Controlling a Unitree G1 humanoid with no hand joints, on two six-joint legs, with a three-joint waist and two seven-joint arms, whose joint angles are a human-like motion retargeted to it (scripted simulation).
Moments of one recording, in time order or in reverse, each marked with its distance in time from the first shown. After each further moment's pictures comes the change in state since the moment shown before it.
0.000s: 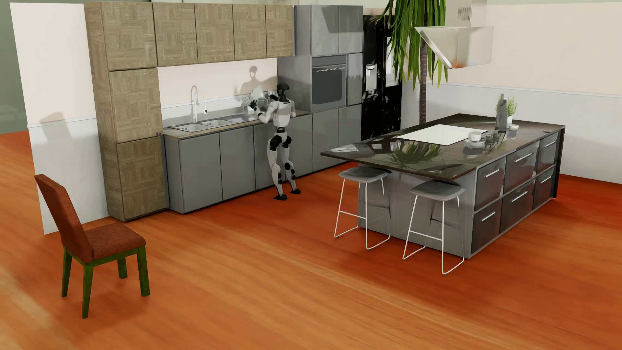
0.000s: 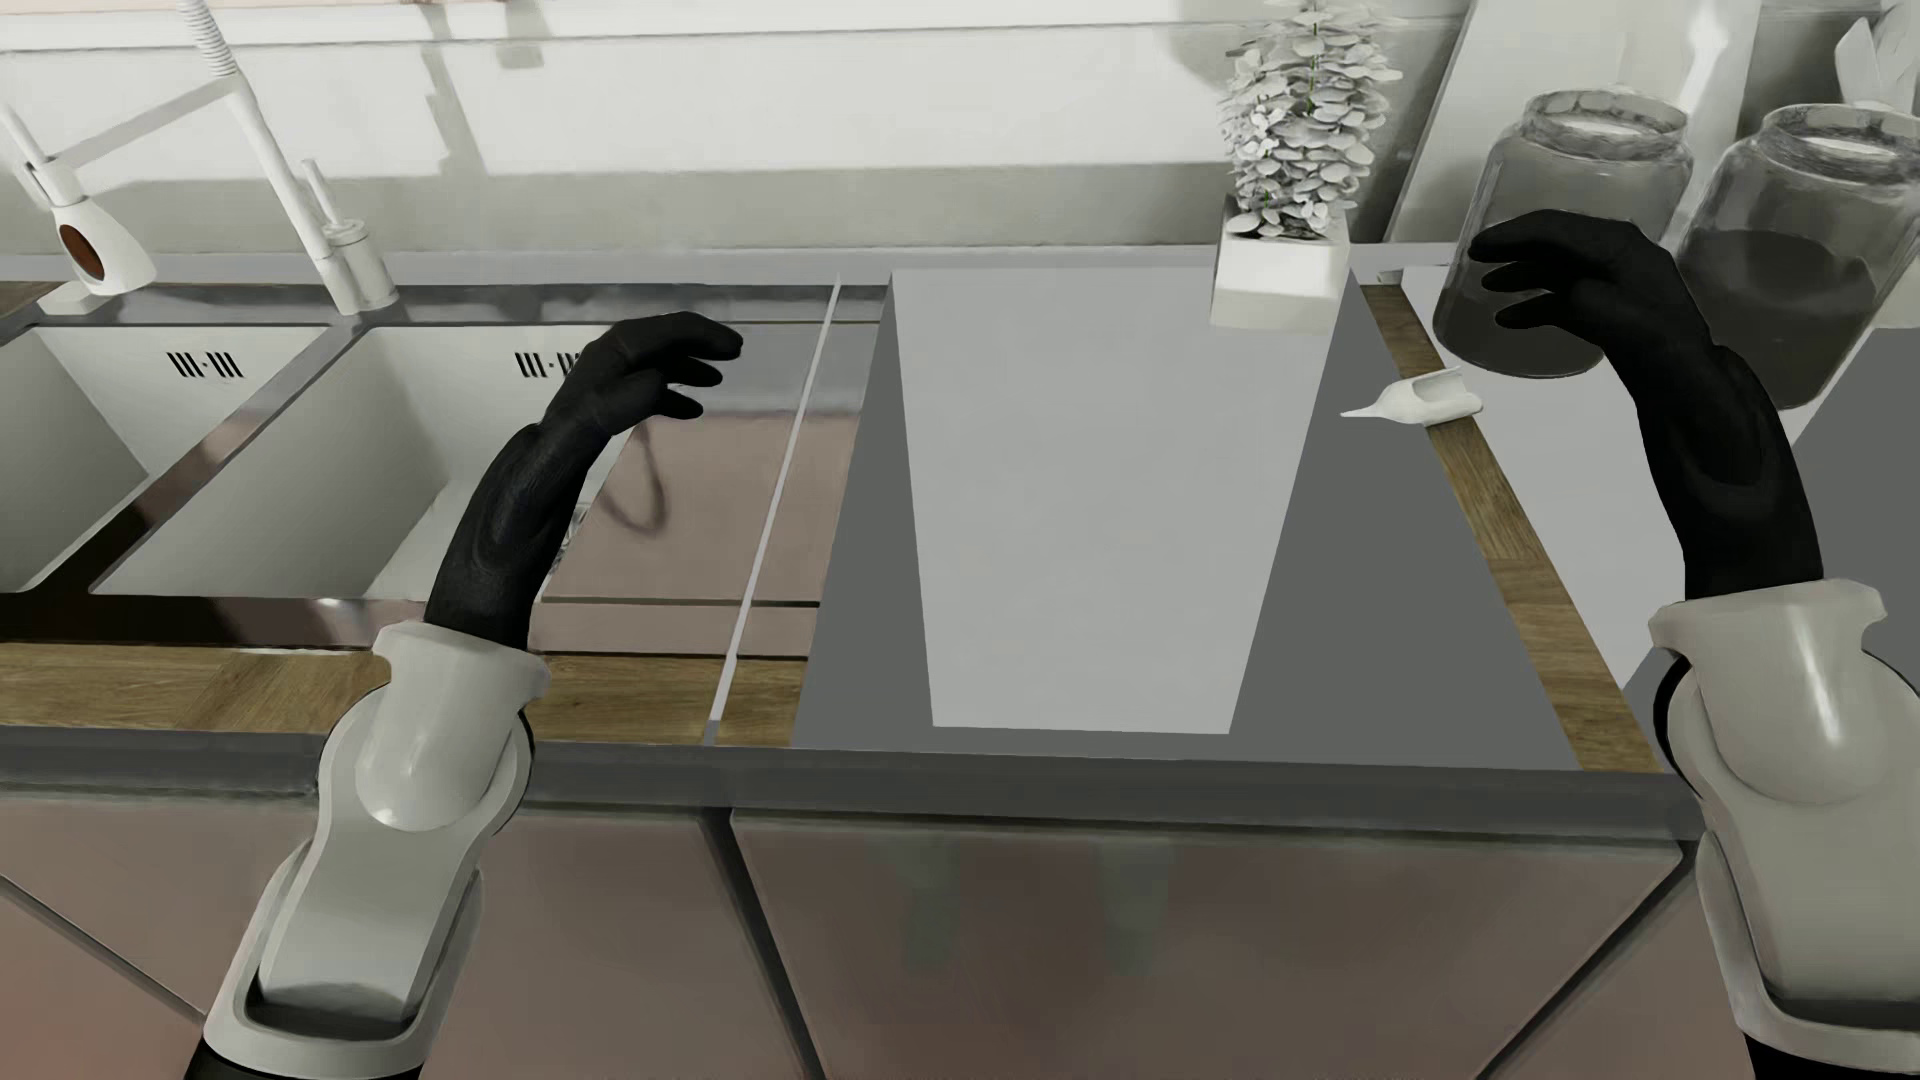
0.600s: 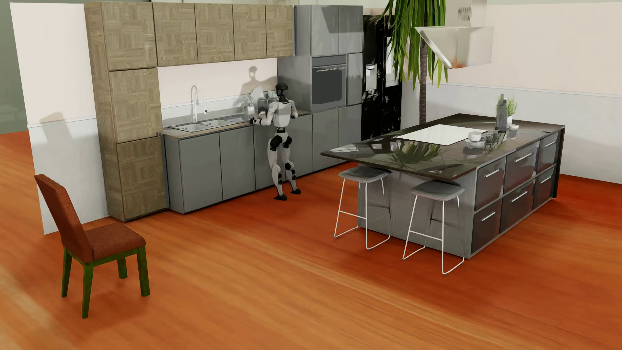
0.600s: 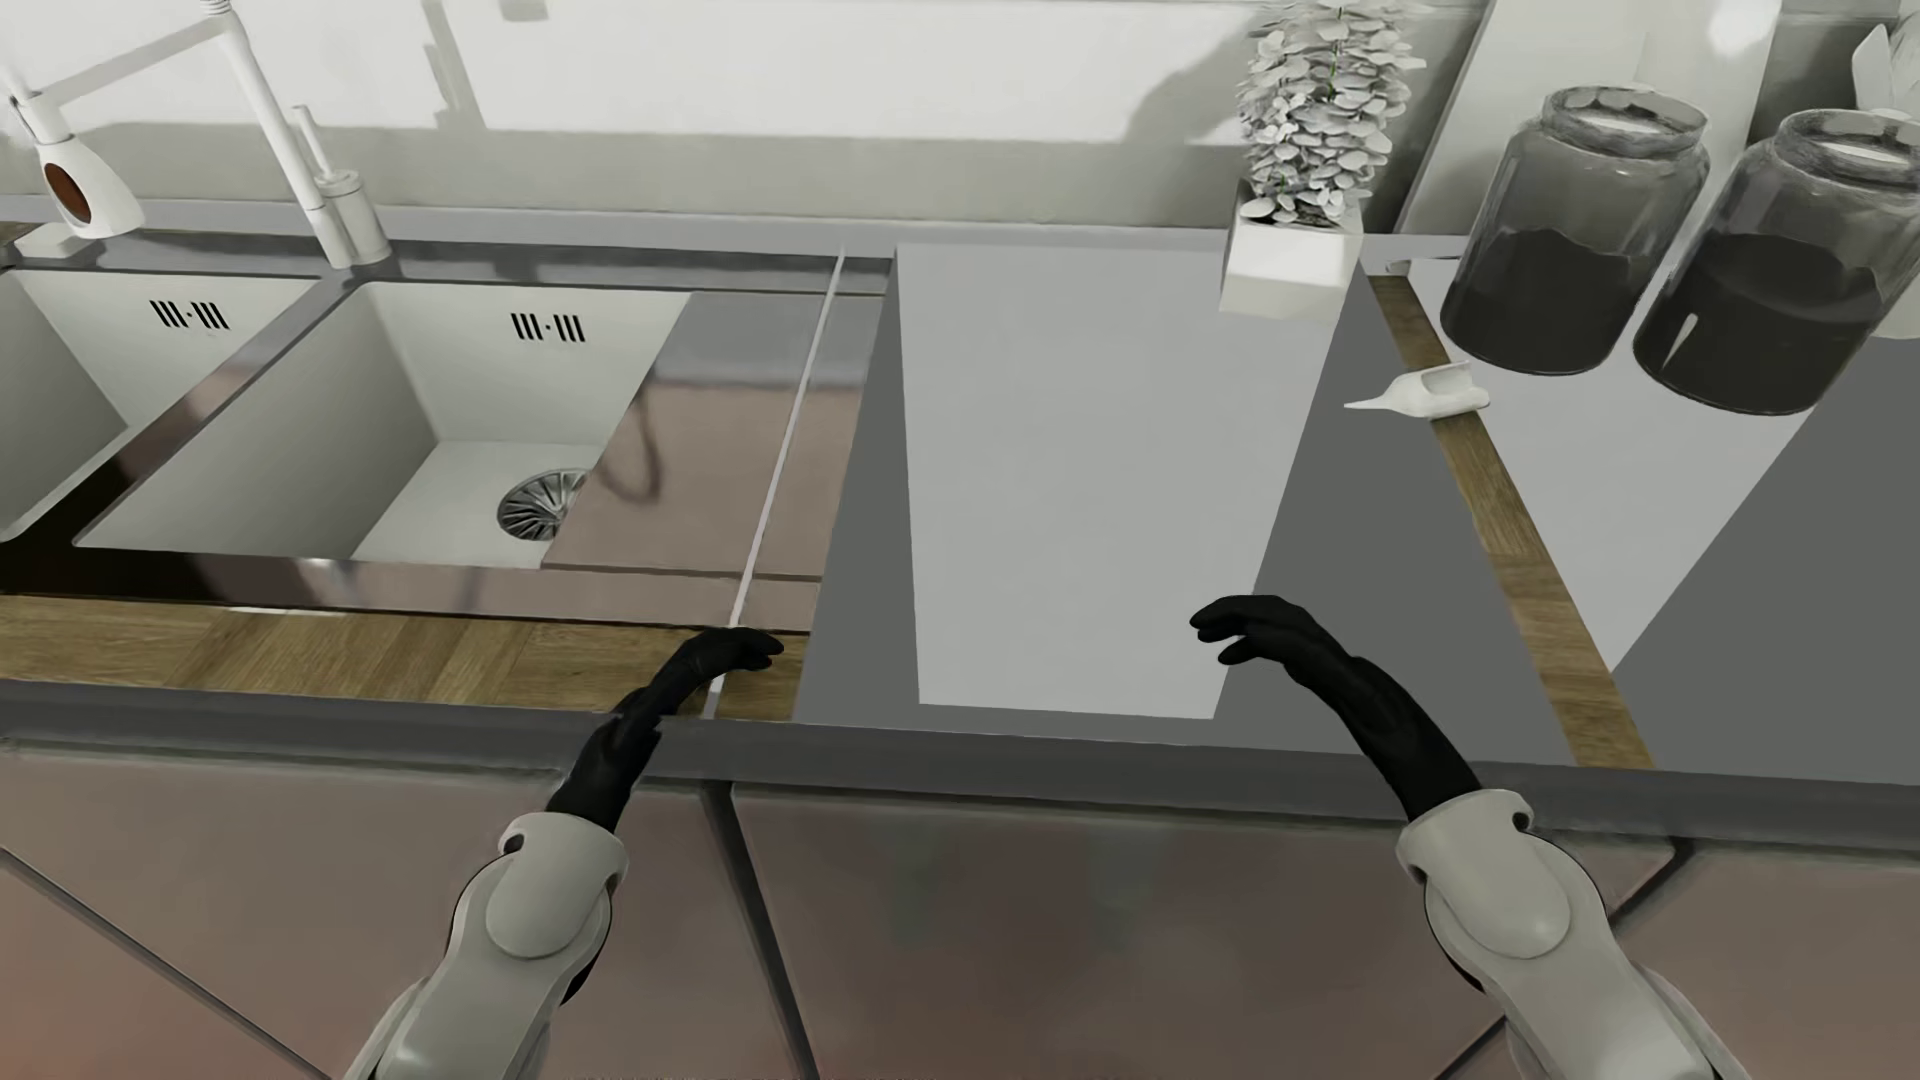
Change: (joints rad) body -0.004 -0.003 0.008 0.004 -0.005 -0.037 0.000 0.000 0.026 -0.006 -0.002 0.135 0.162 0.023 0.001 -0.039 0.016 0.000 0.000 -0.177 0.408 0.447 0.281 0.000 0.000 0.000 0.000 0.000 0.000
